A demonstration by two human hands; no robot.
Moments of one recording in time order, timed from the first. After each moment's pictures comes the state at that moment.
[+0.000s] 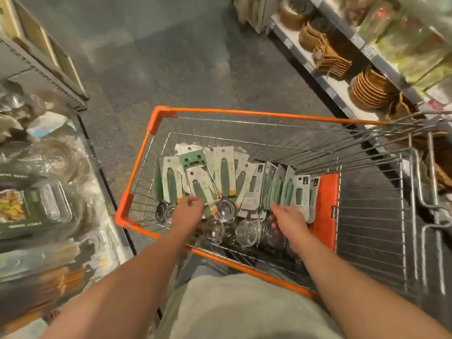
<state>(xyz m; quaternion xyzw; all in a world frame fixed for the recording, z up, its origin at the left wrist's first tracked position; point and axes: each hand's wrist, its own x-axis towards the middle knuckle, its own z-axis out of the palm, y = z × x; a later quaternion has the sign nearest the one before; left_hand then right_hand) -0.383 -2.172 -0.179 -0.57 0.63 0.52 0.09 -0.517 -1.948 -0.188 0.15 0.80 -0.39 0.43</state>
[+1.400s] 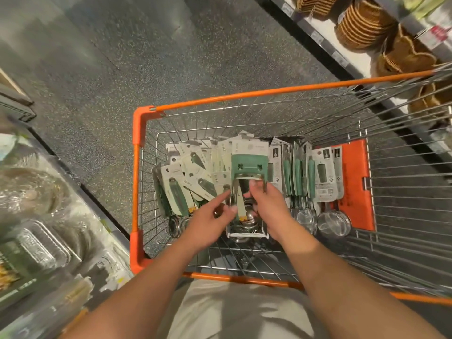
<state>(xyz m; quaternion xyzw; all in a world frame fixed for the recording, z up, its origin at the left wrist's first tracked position) -0.396 -2.242 -0.200 -0.28 0.70 0.60 0.26 -0.484 -2.094 -0.214 0.23 0.72 -0.54 0.37</state>
